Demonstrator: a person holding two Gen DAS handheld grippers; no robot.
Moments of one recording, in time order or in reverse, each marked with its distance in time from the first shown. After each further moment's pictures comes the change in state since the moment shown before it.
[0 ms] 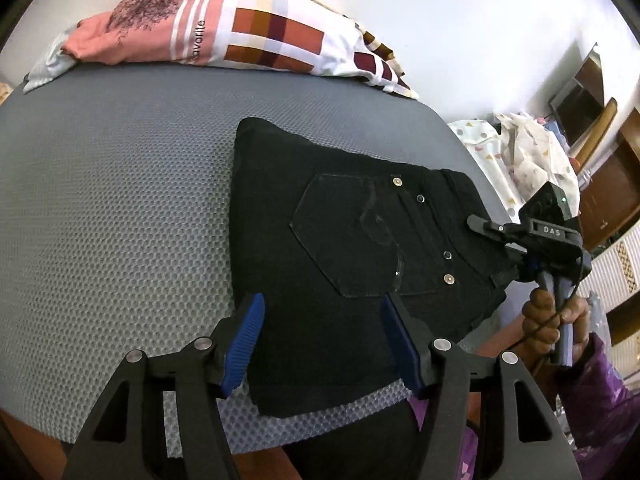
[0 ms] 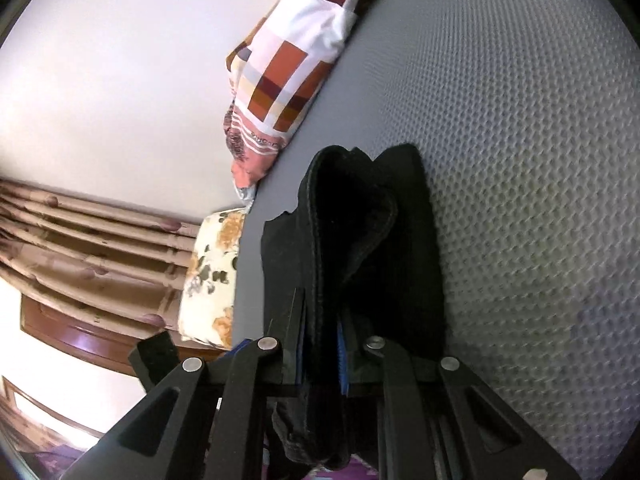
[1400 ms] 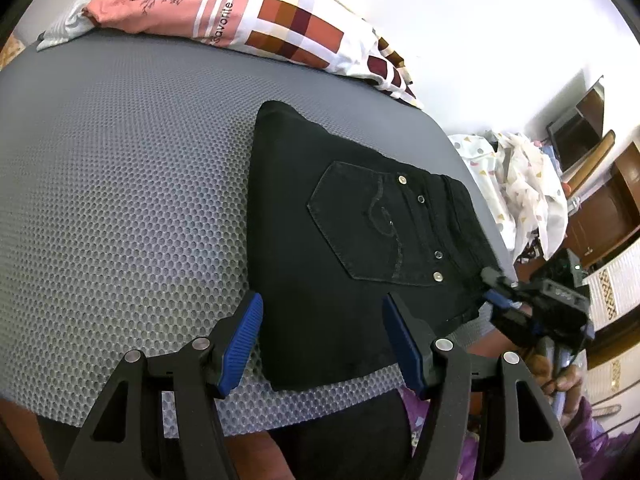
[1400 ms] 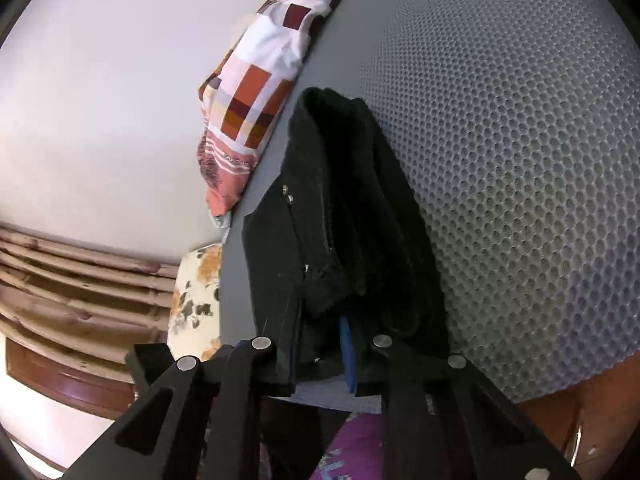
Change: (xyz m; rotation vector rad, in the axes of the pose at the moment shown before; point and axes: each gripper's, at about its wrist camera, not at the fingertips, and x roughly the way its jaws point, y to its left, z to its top) left arm -0.013 0.024 -0.015 -0.097 -0.009 -0.059; right arm -0.011 0.016 -0.062 0.146 -0.157 -0.057
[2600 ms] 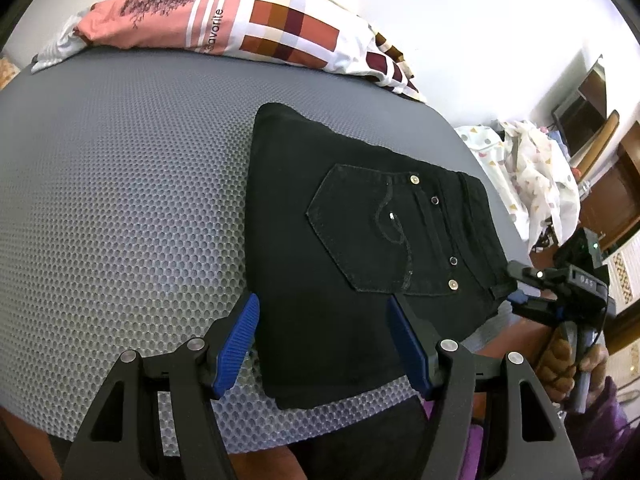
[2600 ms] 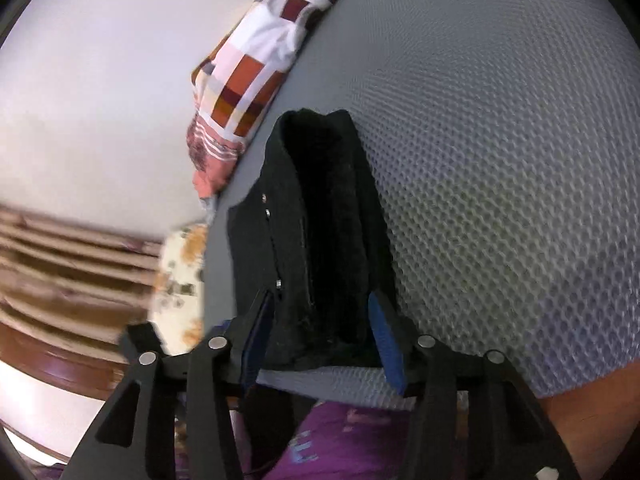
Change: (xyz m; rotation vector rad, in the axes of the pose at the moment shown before) left arm 0.016 -0.004 -0.001 0.057 -0.009 0.055; right arm -0.014 -0.008 0.020 -0.105 0.076 -0.131
